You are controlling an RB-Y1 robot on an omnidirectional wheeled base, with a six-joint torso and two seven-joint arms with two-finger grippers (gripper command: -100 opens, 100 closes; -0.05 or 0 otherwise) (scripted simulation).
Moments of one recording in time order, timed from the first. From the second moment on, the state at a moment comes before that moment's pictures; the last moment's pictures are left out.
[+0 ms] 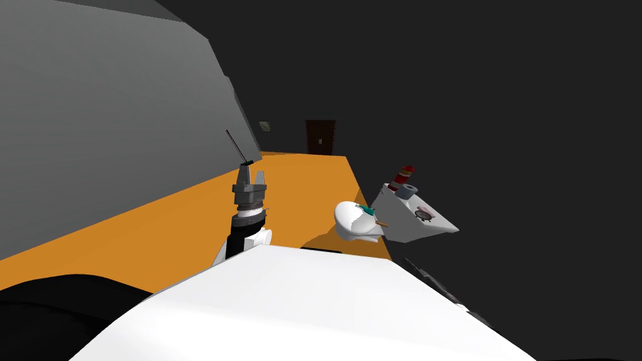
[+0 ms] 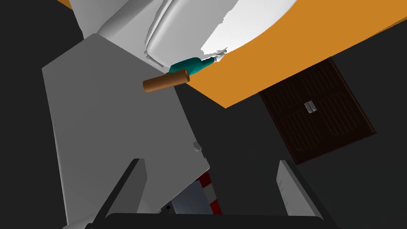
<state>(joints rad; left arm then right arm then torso) 0.51 -0.02 0.05 -2.35 -0.09 -0.62 -0.05 0.71 -0.67 -0.16 -1.23 0.46 -0.59 0.00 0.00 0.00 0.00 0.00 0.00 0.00</state>
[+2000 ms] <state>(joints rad) 0.51 -0.02 0.05 -2.35 -0.09 -0.62 -0.05 0.76 -0.97 -0.21 -0.72 0.62 -0.56 0.02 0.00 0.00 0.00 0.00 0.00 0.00</state>
